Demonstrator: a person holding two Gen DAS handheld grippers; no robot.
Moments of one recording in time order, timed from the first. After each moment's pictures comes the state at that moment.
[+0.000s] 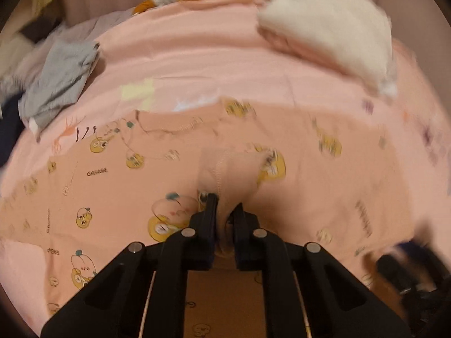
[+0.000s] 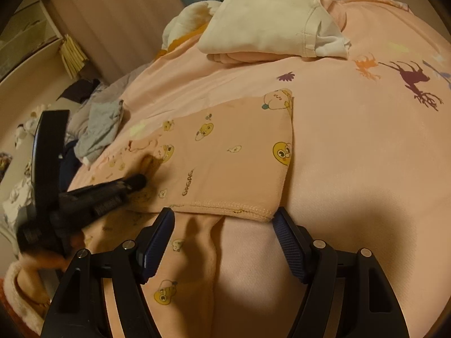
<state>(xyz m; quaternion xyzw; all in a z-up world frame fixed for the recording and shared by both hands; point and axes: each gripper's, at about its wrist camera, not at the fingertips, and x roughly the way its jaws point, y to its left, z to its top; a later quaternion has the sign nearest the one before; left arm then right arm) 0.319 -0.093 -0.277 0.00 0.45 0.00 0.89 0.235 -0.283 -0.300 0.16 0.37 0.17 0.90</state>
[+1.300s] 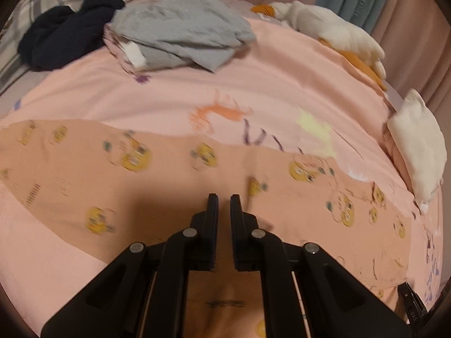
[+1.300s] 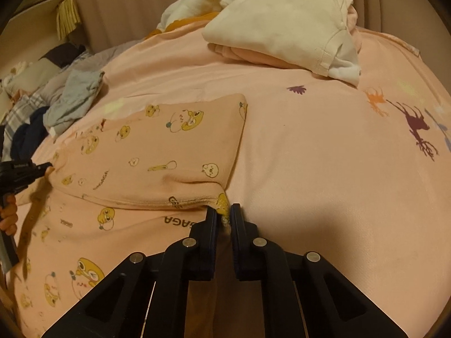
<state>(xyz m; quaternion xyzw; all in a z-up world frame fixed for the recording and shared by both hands) 0.294 0.123 -0.277 -0.19 0.40 0.12 0.89 0.259 -0.254 -0.303 0.05 0.39 0.11 0.91</state>
